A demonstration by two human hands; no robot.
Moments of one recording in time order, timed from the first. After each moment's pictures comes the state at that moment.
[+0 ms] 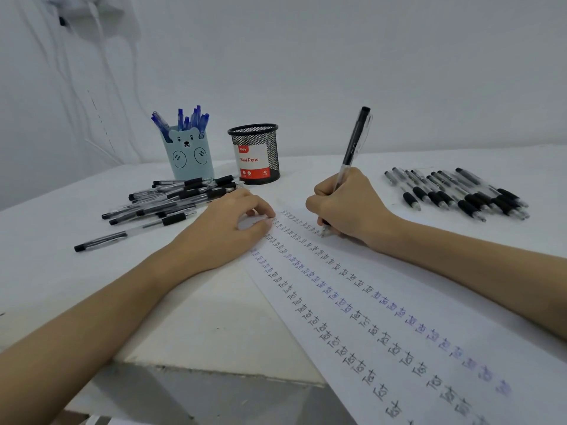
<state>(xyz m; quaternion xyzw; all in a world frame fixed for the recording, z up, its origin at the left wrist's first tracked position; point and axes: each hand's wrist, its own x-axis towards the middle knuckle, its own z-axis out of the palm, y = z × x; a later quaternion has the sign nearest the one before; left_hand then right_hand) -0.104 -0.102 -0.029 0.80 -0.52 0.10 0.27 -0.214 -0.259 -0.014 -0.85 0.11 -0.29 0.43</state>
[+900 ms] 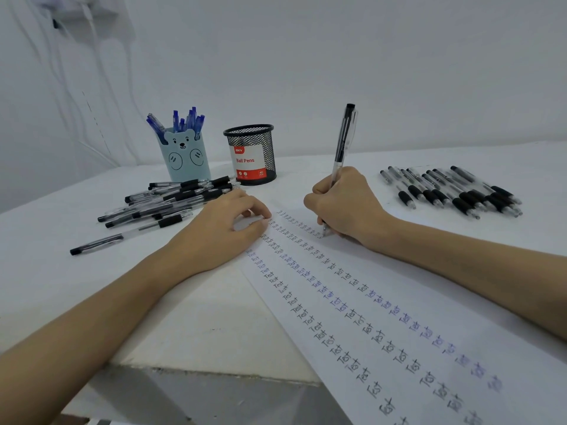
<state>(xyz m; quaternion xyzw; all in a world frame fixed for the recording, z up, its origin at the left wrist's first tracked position) -0.104 -0.102 -0.030 0.81 -0.51 0.09 0.28 -0.219 -0.258 -0.010 -0.84 0.16 -0.28 0.44</state>
